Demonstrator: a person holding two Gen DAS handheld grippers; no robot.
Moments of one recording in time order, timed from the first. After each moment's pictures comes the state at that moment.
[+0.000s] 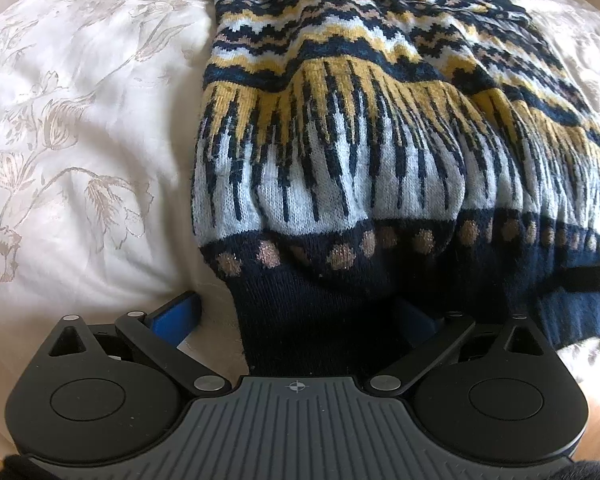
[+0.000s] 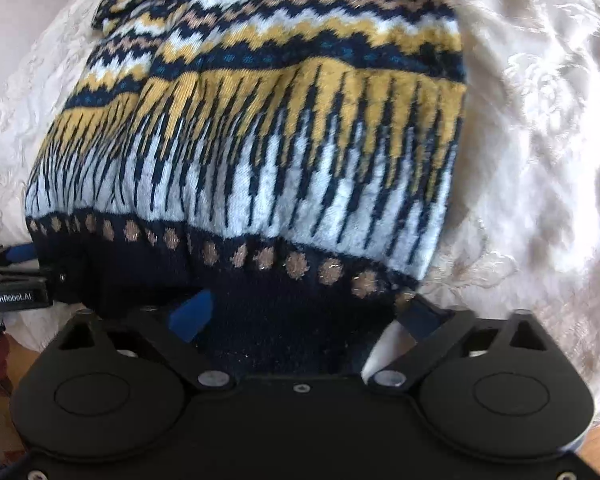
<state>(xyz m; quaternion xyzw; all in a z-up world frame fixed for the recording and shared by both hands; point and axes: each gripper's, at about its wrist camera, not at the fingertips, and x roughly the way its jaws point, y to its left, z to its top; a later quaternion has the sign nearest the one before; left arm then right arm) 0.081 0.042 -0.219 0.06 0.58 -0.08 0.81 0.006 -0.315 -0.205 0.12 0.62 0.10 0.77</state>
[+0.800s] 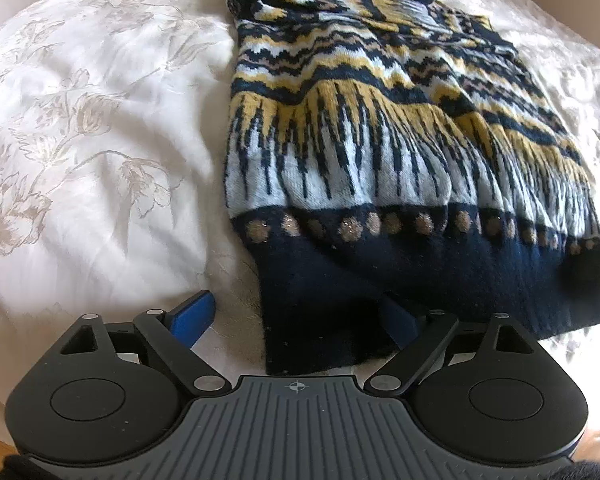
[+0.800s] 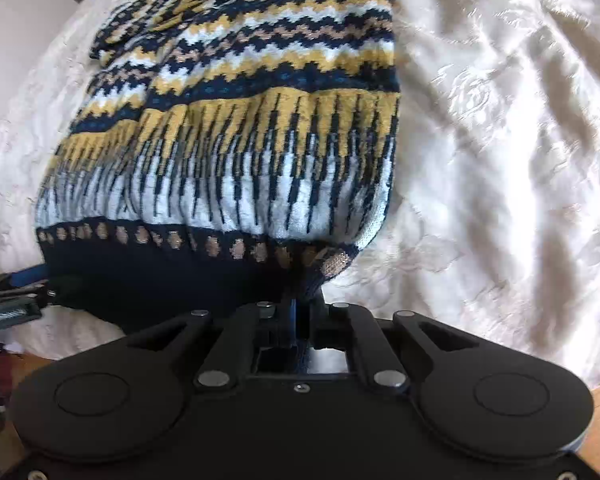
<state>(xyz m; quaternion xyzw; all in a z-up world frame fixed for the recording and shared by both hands) 0.049 0.062 -0.198 0.02 0.54 -0.08 0.84 -0.014 -0.341 -0.182 0.13 0.61 0.08 0.78</state>
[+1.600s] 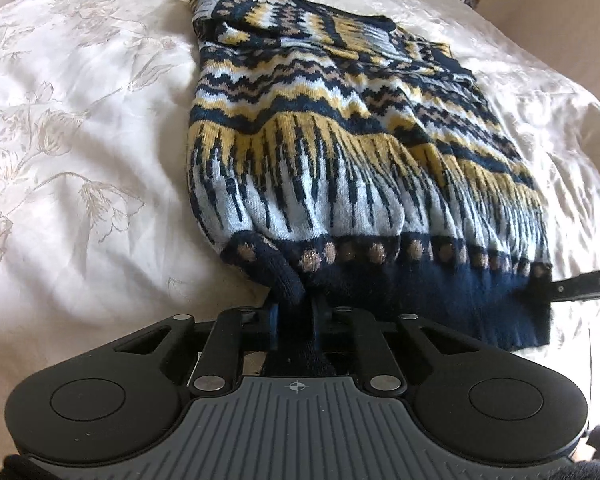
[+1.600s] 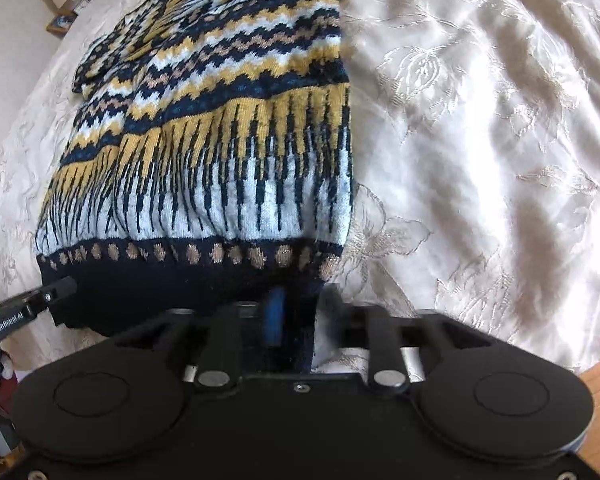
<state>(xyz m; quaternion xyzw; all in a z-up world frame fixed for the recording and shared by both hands) 0.053 0.062 -0.192 -0.03 0.52 -0.14 0.84 -0.030 -0.366 -0.183 0.19 0.60 0.06 0.78</state>
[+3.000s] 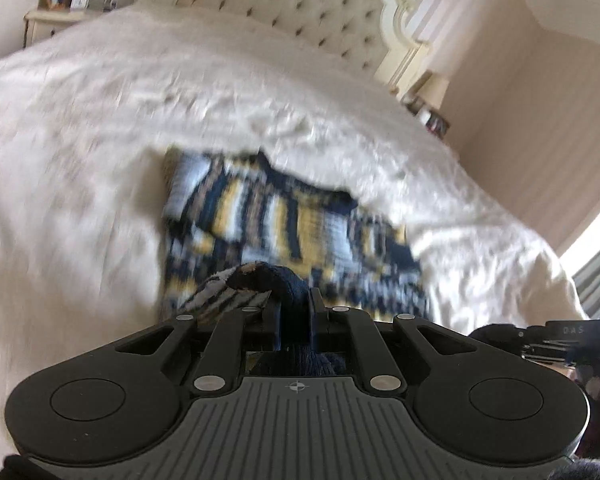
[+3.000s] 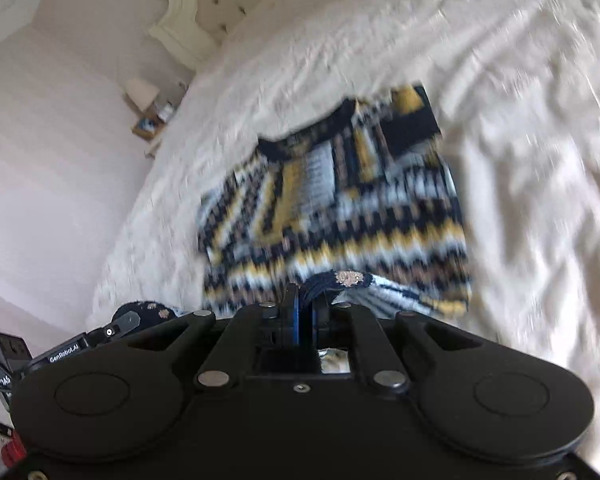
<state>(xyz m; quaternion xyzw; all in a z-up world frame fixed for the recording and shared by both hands) 0.147 0.076 -0.078 -0.15 0.38 -0.17 0.90 0.068 -0.374 -0.061 0.29 0.44 0.13 0.84</state>
